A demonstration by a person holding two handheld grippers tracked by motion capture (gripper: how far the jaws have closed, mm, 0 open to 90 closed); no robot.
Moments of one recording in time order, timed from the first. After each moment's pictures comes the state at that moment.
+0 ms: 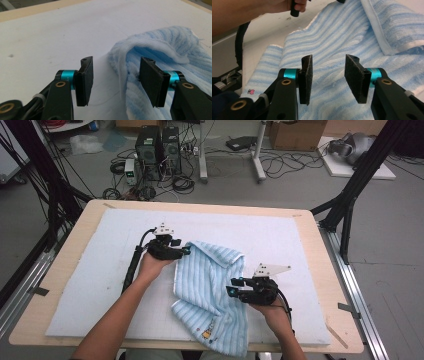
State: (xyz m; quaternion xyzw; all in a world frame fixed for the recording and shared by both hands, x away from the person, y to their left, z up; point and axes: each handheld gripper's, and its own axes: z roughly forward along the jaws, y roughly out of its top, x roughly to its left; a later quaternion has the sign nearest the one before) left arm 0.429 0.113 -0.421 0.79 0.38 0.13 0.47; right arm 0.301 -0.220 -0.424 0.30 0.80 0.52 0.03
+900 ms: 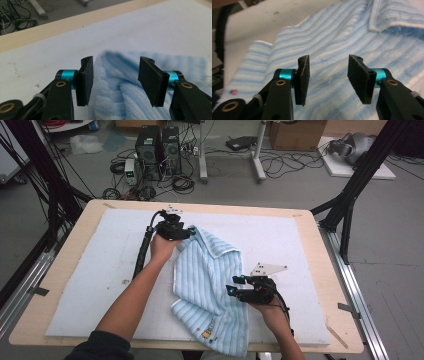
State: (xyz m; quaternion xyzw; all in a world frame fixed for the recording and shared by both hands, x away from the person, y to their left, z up) left arm 0.471 0.108 -0.396 0.75 0.44 0.18 0.46; right arm 0.307 -0.214 -0.428 0.32 0.81 0.49 0.07
